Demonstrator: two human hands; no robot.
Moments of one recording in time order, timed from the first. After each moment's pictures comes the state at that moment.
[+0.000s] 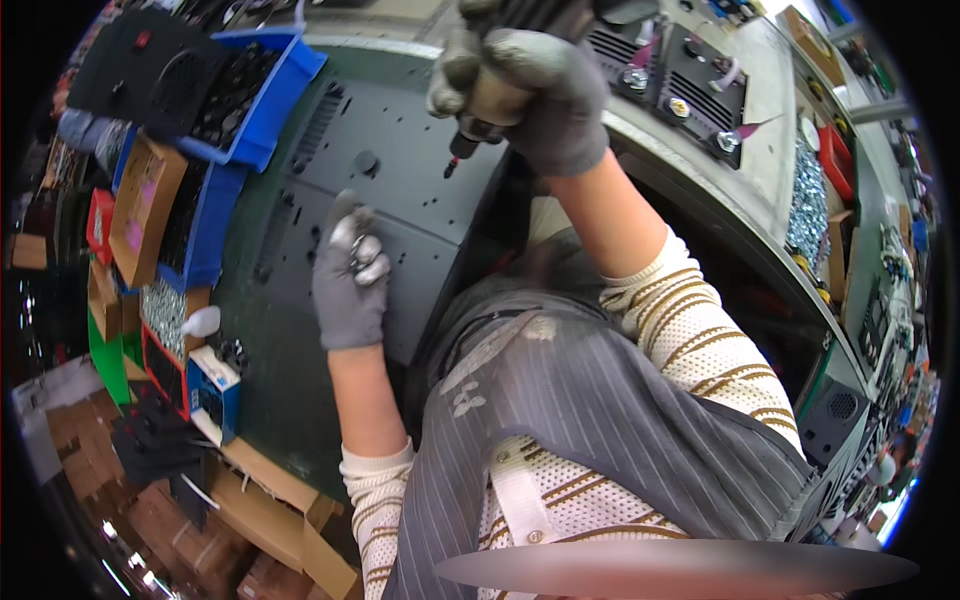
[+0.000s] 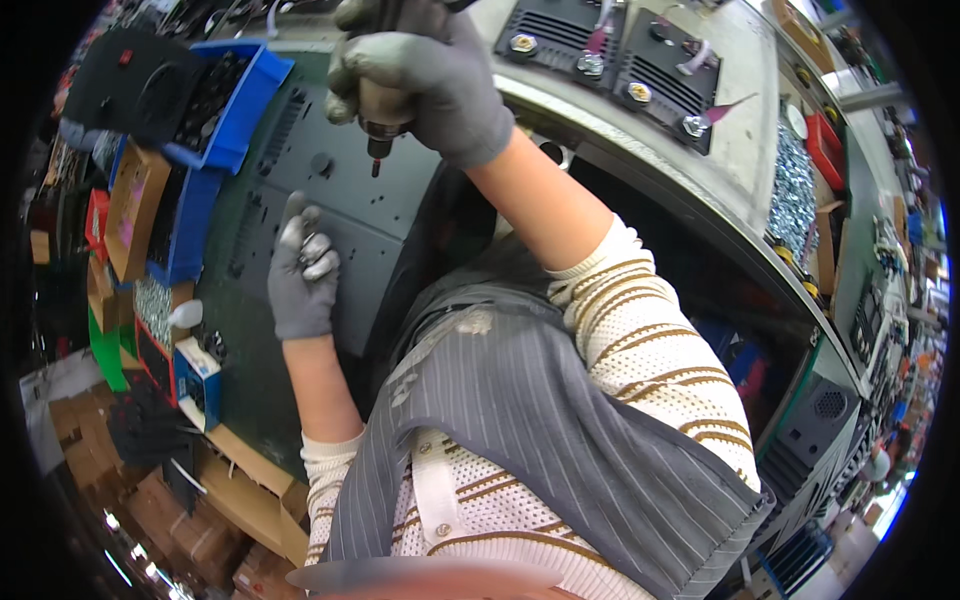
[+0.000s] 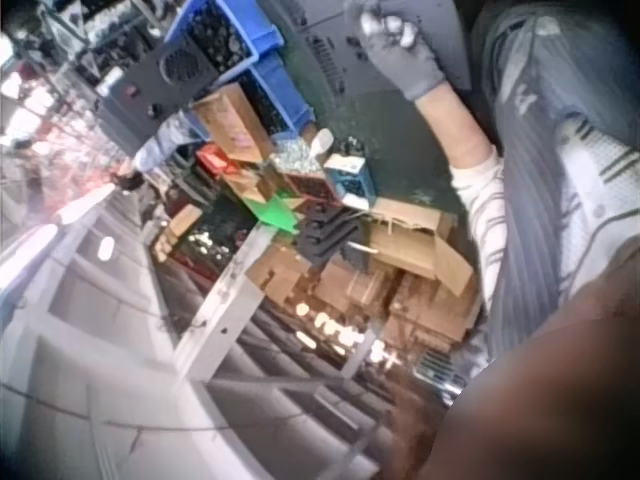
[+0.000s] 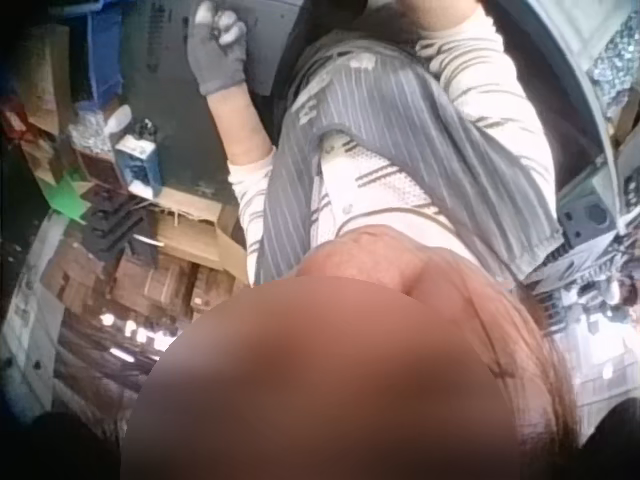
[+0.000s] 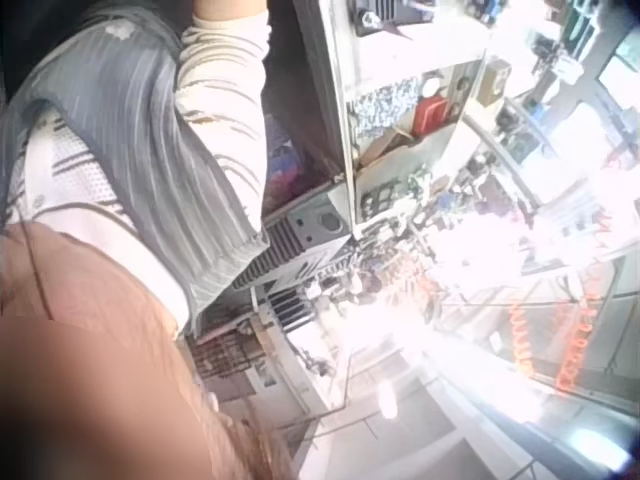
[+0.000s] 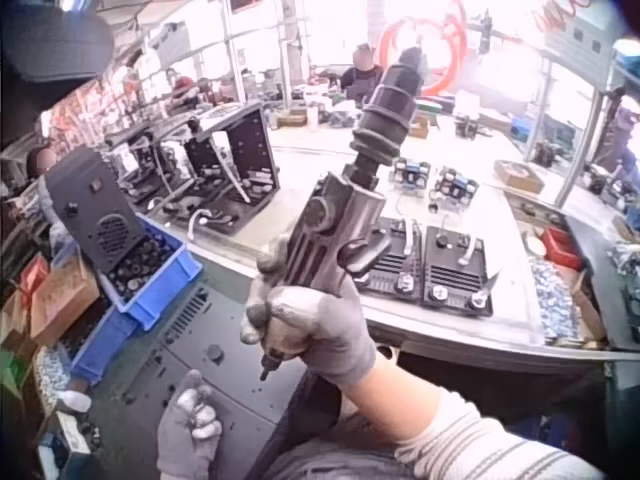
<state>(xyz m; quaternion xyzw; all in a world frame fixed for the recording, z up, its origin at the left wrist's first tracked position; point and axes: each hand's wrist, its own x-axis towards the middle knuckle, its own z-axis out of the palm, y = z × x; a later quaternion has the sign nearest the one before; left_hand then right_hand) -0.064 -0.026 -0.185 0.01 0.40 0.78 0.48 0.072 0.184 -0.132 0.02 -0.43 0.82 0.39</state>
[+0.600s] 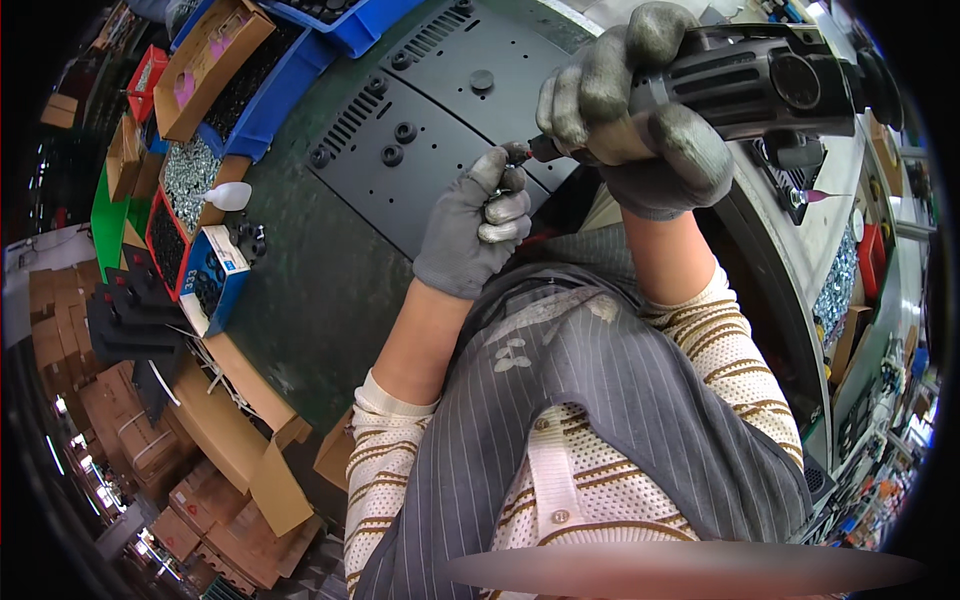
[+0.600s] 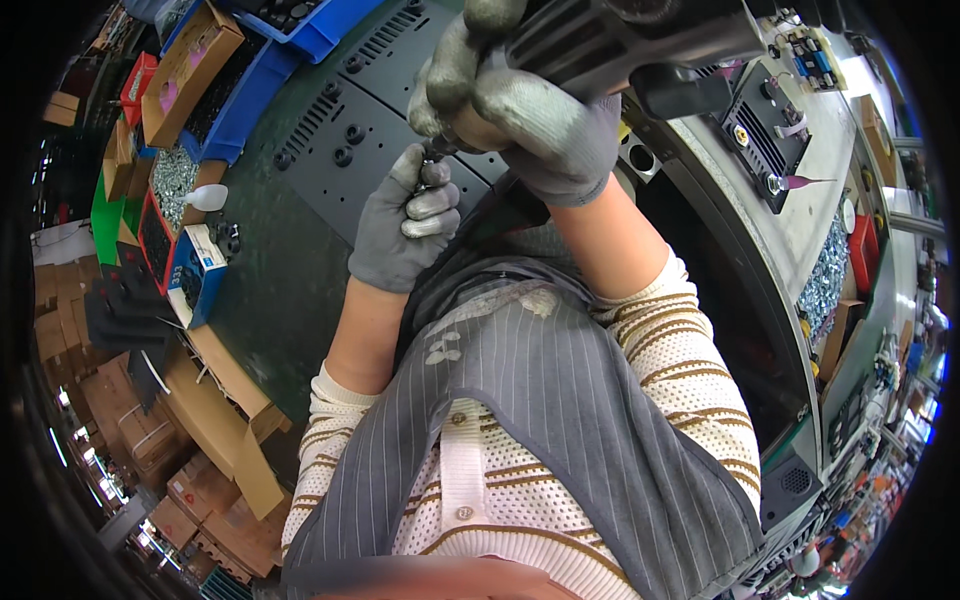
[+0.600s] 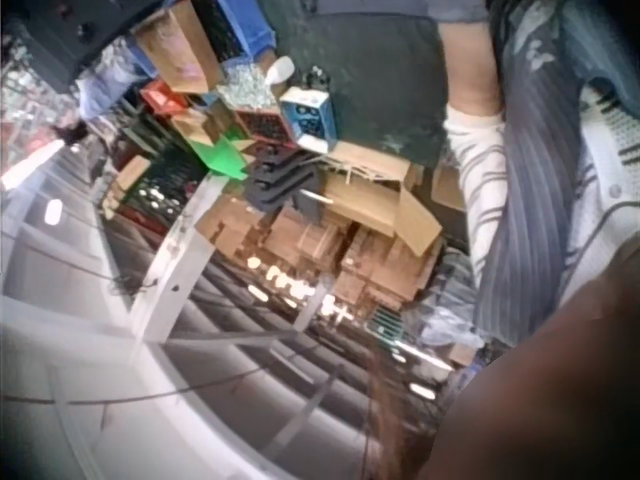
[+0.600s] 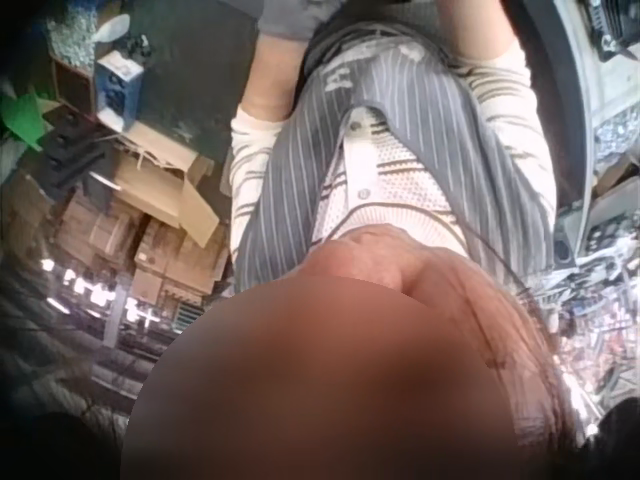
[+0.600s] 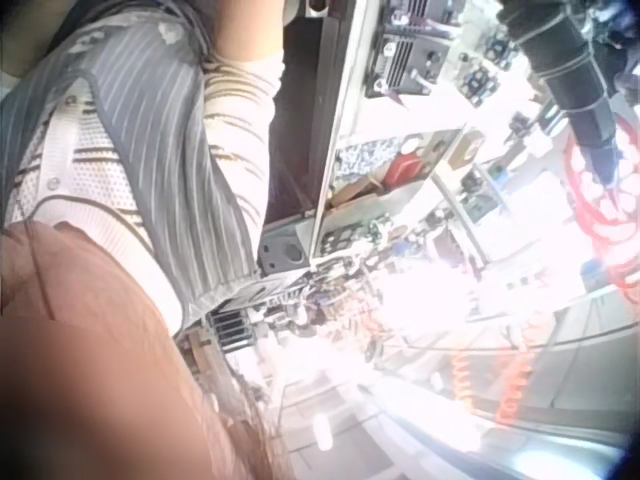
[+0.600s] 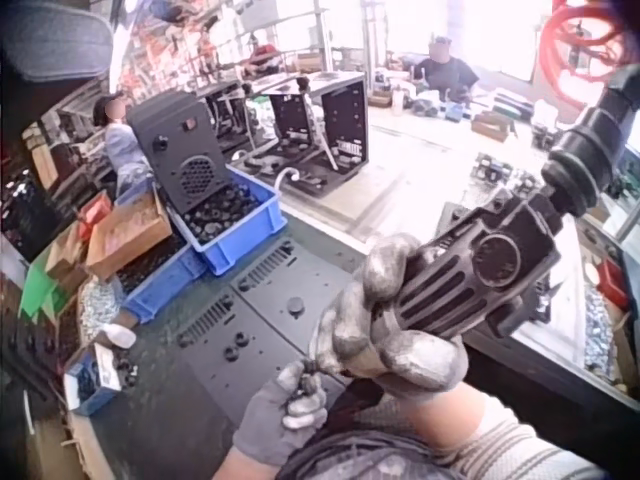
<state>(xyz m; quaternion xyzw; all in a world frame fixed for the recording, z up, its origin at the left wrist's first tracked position) -0.031 -0.039 -0.188 -0.03 0.16 0.76 0.63 0.046 0.128 -0.128 0.30 -0.46 0.78 0.30</state>
